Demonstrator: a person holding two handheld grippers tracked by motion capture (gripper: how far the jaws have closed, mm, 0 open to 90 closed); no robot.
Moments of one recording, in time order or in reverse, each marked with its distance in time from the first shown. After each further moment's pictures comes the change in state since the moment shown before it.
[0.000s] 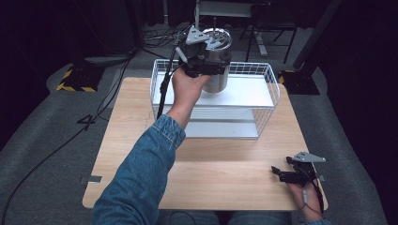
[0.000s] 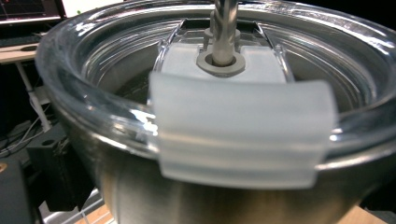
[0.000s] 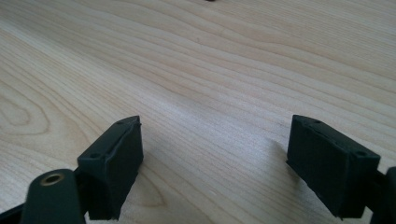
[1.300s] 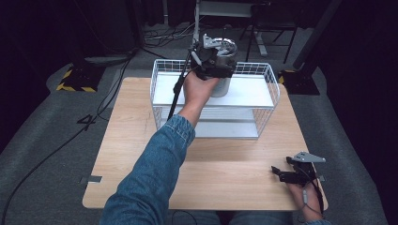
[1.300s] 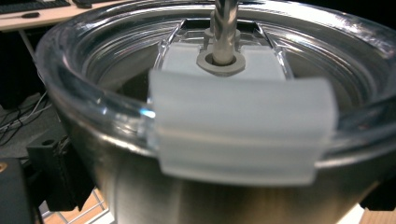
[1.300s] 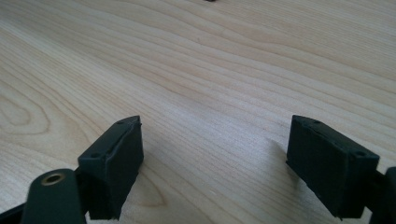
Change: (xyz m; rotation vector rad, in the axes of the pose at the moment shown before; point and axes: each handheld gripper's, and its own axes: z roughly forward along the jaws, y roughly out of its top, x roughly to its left) left arm 0.001 -0.022 0.049 0.104 0.047 -0.013; right arm 0.000 0.000 0.000 0.000 0.000 -0.001
